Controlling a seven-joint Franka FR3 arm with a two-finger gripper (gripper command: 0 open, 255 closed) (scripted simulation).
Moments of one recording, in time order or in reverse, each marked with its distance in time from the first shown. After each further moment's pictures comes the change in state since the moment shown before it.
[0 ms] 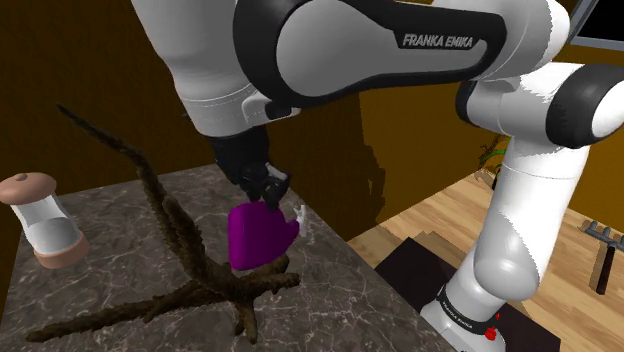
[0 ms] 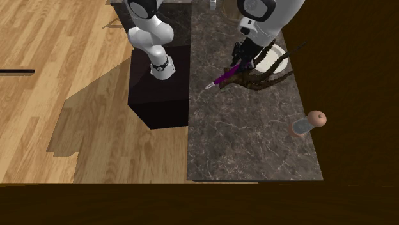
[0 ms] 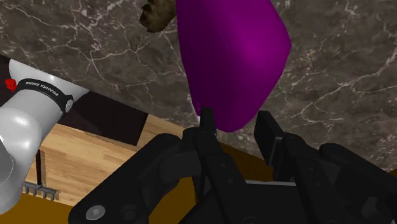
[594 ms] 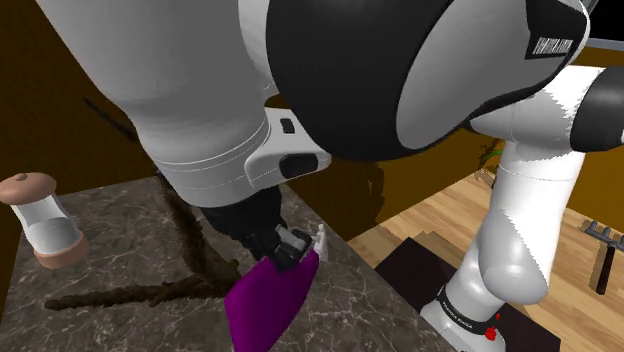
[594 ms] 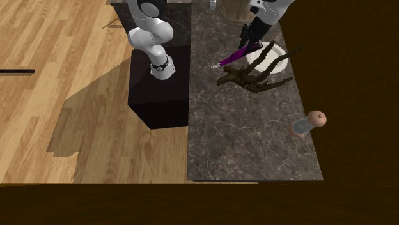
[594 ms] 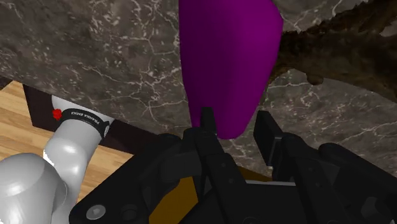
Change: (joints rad) arm 0.158 0.023 0.063 0.006 0.038 -0.034 0.223
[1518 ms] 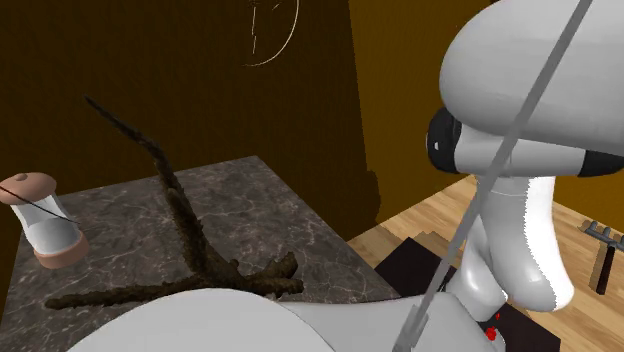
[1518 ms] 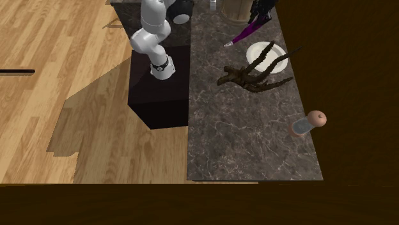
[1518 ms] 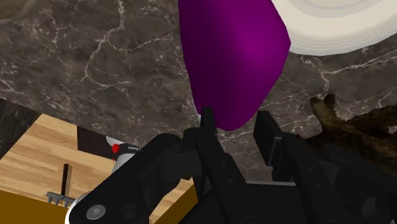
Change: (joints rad) arm 0.453 0.226 -0.001 0.237 -0.071 -0.121 0.392
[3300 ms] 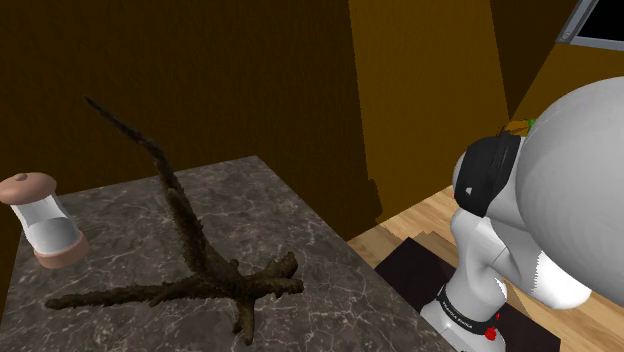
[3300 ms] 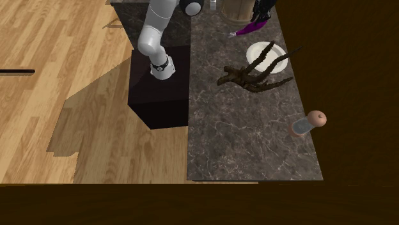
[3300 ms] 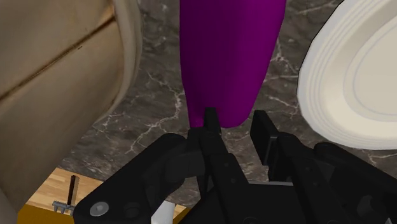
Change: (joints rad) arm 0.636 0.045 -0.643 0.089 0.220 0.143 0.039
